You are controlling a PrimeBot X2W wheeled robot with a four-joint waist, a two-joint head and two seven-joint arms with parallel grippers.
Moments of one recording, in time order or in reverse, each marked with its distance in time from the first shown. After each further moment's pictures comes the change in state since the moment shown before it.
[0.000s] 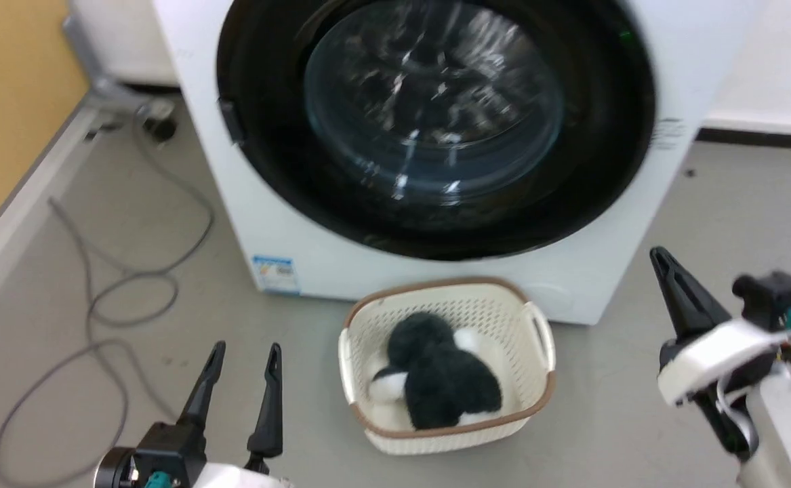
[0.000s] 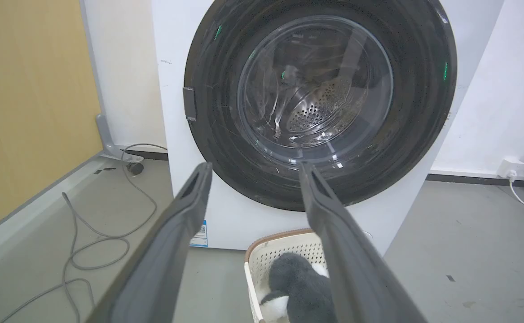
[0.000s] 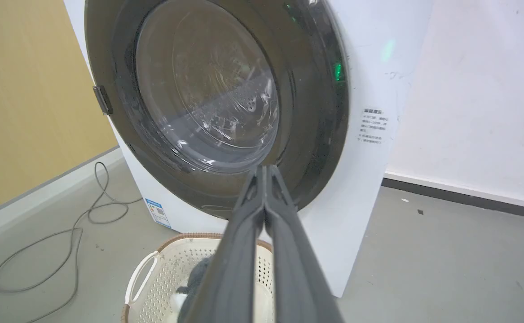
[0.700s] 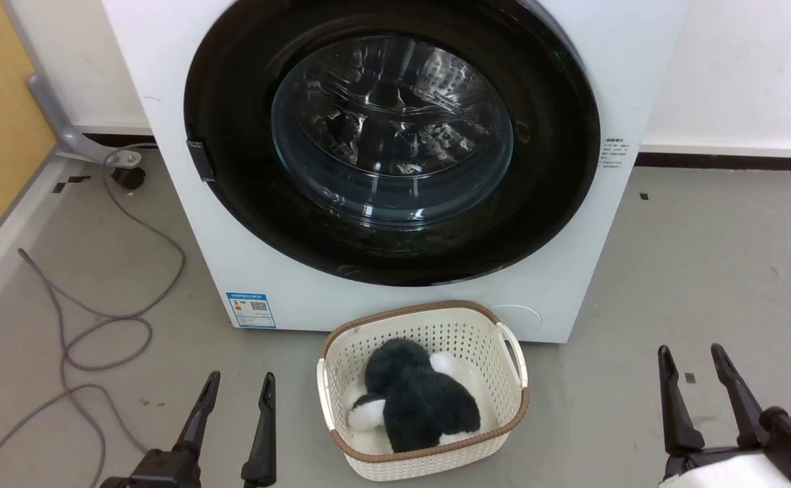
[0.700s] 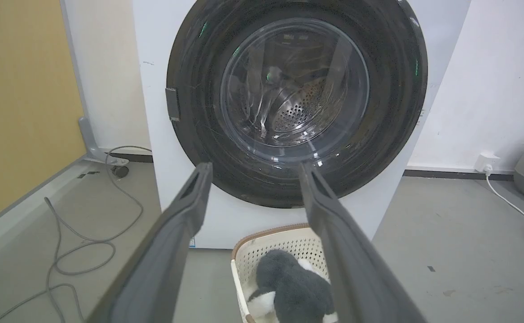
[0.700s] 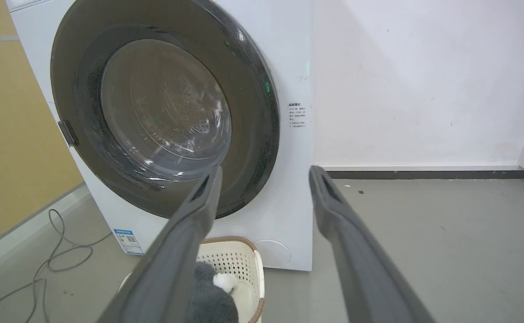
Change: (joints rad) left arm 0.073 -0.001 0.020 -0.004 0.000 -0.010 0.000; right arm 0.482 0.251 -0.327 -0.463 -0.236 0.000 0.000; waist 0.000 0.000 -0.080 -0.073
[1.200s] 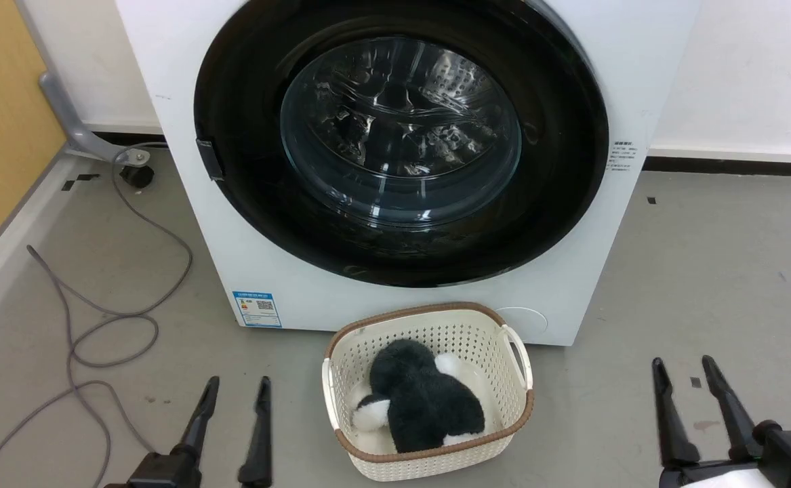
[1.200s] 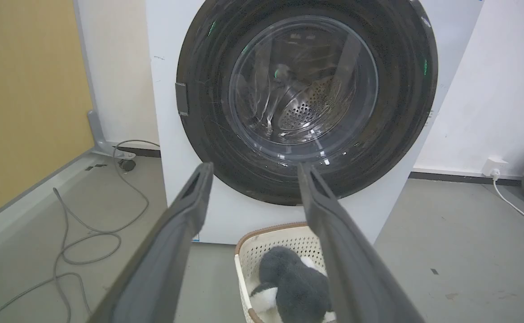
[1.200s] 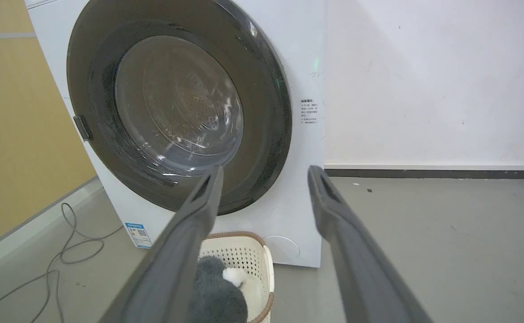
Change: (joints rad) left arm 0.011 0.000 -0.005 -0.001 -0.017 0.011 0.001; right arm 0.051 0.019 0.009 -0.053 -0.012 0.000 0.009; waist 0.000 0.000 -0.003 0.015
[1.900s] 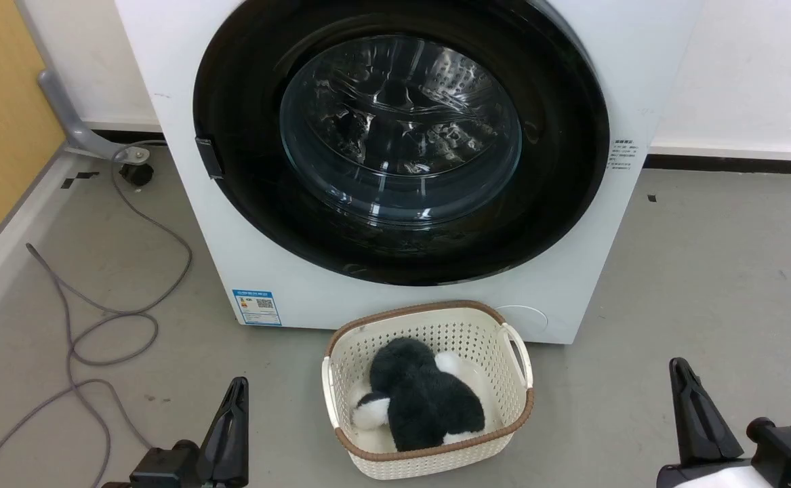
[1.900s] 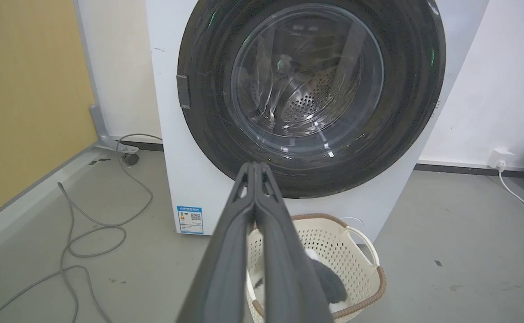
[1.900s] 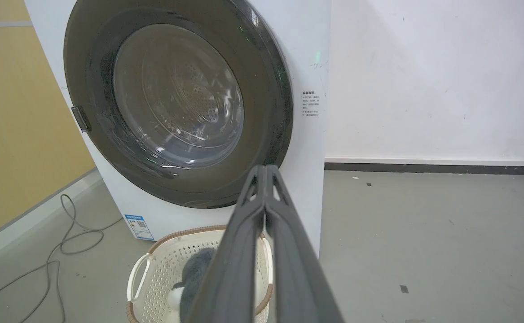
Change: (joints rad) left arm -0.004 0.000 0.006 0.000 0.012 0.001 0.032; right arm -0.002 0.000 0.004 -0.001 -0.010 0.000 0.027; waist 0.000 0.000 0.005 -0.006
